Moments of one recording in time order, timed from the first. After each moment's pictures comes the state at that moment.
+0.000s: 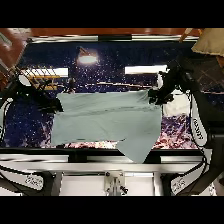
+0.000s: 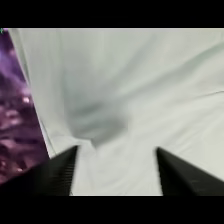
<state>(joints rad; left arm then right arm) 0.14 -1.67 1.38 1.24 -1.41 -1.31 0.02 -1.80 1.61 1.80 -1.41 -1.55</state>
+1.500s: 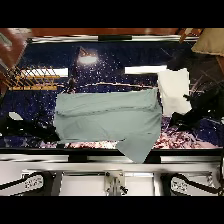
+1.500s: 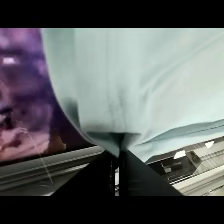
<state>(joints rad) 0.33 -1.33 0.66 1.09 -1.23 -1.18 -0.29 -1.36 1.00 1.87 -1.53 -1.75</state>
